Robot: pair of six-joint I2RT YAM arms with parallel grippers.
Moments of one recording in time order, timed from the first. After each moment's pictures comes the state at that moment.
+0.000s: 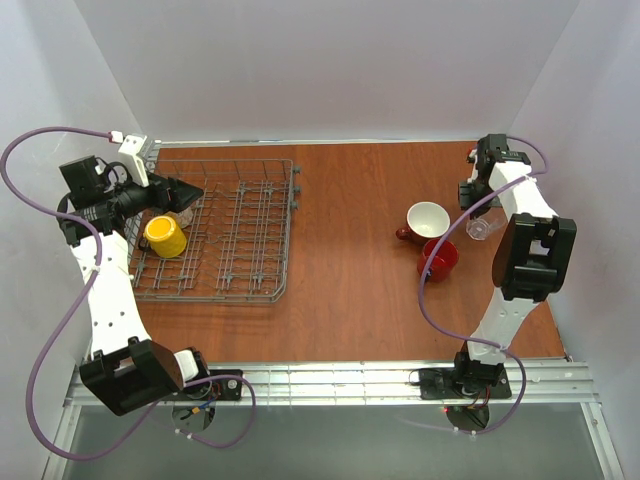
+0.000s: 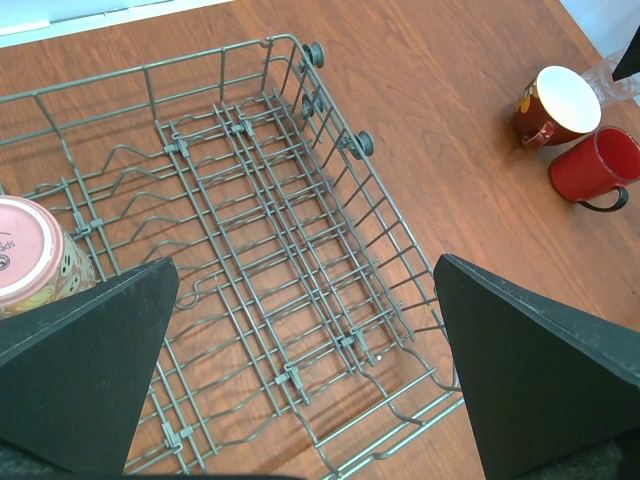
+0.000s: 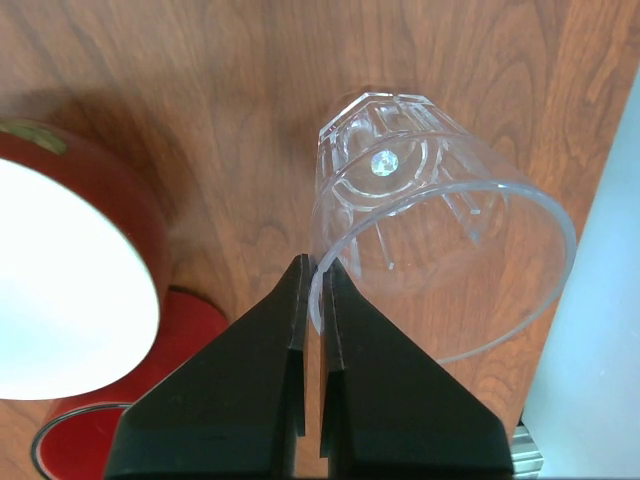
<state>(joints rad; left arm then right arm) 0.40 1.21 1.35 -0.74 0.92 0.28 -0.09 1.89 1.58 -0.95 0.10 -0.08</state>
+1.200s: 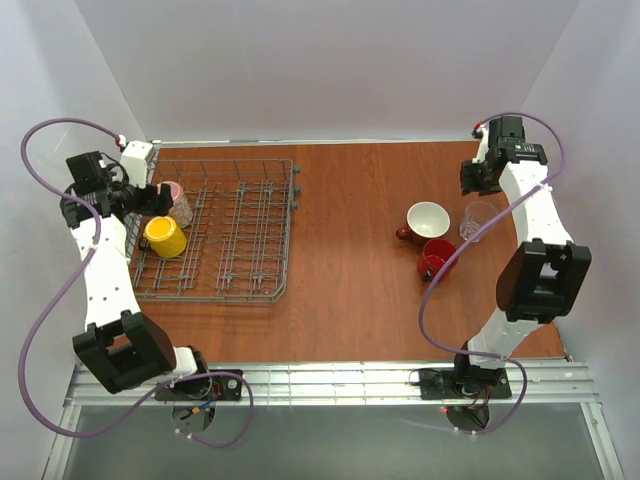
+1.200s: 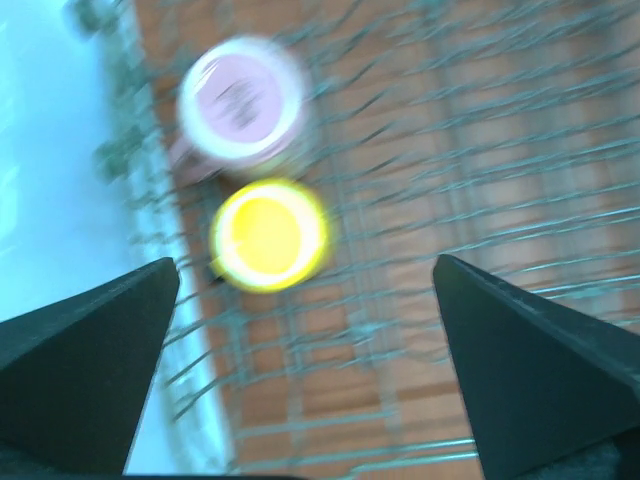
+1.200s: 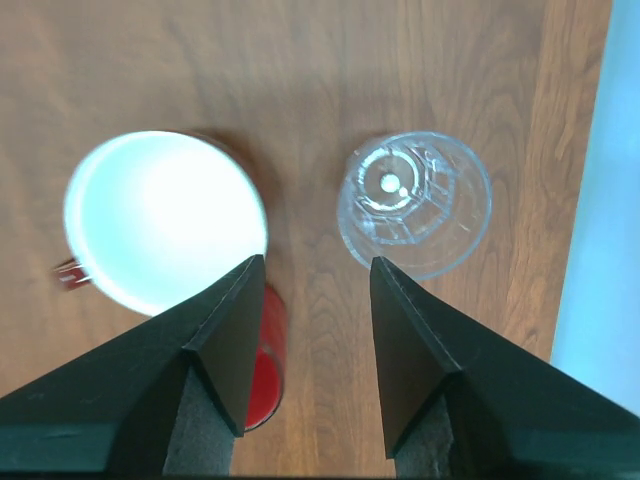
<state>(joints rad) 0.40 1.32 1.39 -0.80 0.44 0.50 -0.07 1.74 1.63 -0.95 -0.02 -0.06</state>
